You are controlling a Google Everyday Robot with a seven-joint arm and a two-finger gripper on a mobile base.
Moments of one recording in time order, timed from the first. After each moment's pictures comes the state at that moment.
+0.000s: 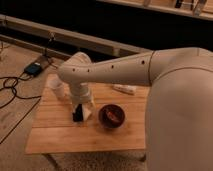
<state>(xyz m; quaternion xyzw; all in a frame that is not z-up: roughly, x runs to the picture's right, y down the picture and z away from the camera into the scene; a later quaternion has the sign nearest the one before) -0.107 0.104 0.703 -0.26 0.23 0.64 0.68</state>
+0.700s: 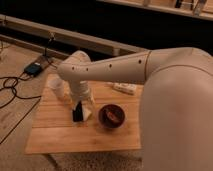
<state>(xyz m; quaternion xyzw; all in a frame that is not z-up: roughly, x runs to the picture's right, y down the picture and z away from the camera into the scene) -0.109 0.087 0.722 -0.25 0.23 0.63 0.70</state>
